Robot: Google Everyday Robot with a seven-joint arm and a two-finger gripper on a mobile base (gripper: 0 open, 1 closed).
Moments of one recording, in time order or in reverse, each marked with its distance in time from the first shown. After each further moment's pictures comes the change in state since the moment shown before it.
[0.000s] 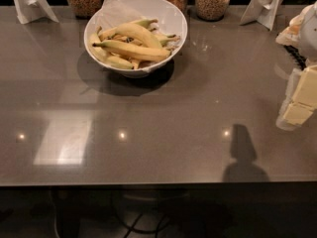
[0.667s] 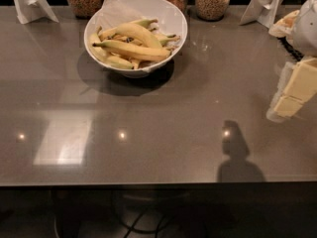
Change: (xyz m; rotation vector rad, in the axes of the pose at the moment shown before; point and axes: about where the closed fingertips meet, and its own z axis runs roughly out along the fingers) arm -0.019 -0.010 0.000 0.040 -0.082 -0.032
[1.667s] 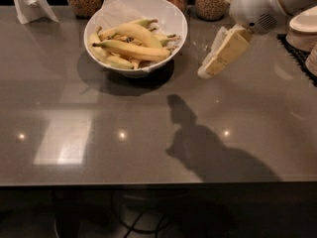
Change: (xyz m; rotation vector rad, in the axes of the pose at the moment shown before) arm -0.127 -0.066 0.026 0.124 -0.467 -0.144
